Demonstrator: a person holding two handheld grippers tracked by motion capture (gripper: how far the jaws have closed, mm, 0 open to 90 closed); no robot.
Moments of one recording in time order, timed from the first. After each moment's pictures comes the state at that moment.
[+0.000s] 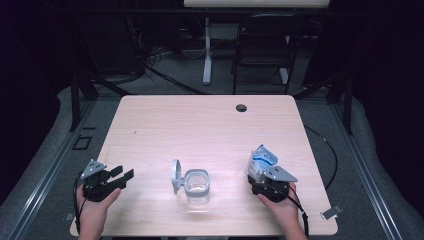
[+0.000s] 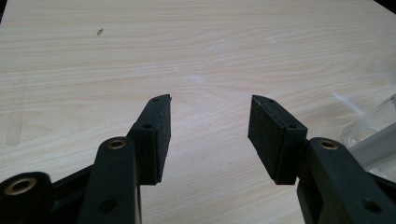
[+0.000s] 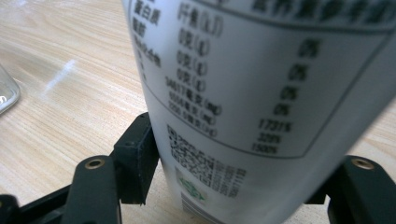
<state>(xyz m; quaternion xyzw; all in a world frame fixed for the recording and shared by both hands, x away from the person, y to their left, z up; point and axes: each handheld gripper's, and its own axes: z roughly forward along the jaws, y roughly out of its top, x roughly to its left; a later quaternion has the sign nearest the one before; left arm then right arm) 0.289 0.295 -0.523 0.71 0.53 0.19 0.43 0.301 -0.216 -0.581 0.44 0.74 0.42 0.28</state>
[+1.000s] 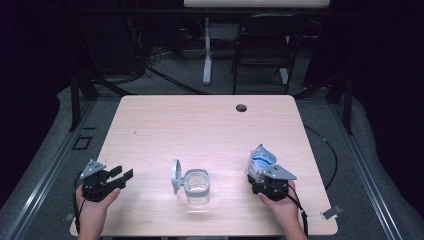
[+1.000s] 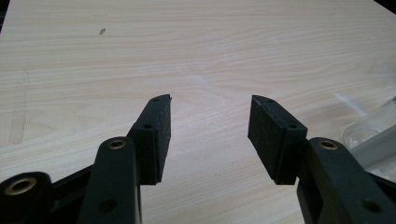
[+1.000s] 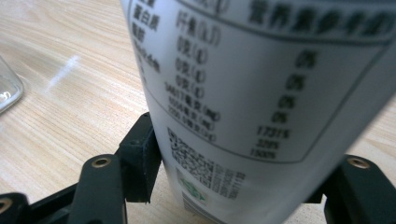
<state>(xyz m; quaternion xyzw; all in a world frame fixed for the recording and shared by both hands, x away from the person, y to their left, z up) 0.289 0.296 -0.524 0.71 0.53 0.19 0.43 0.303 -0.216 -0.577 0.44 0.75 0.41 0.27</state>
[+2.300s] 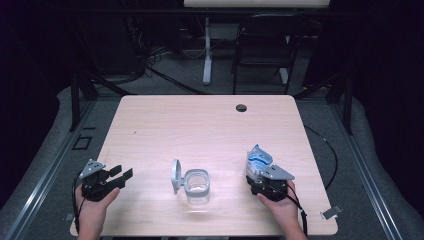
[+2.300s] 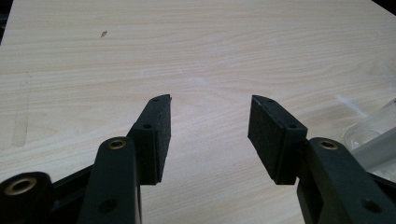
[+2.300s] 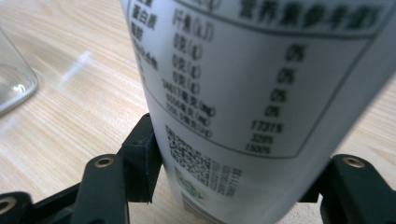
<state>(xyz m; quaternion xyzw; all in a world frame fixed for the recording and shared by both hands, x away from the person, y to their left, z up) 0.290 0.298 -0.523 0.71 0.53 0.19 0.43 0.301 -0.210 -0.572 0.42 0.76 0.41 0.27</state>
